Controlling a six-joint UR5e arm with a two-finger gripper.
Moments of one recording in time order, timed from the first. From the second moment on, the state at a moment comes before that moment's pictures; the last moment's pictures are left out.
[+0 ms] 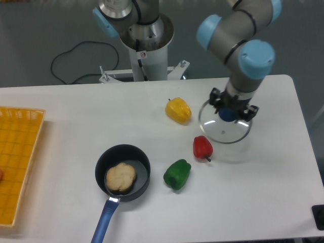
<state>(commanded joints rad) 2.64 -1.85 -1.66 -1.27 1.58 1.04</state>
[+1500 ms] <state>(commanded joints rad) 2.35 -1.87 -1.62 -1.18 1.54 0.67</state>
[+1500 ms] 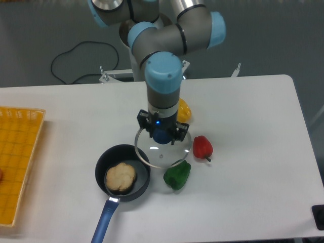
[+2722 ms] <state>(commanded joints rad) 2.19 -1.99 -1.52 -1.17 1.57 0.46</state>
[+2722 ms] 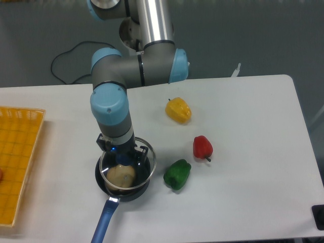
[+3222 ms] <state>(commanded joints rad) 2.18 -2.03 -1.50 -1.16 1.57 0.44</state>
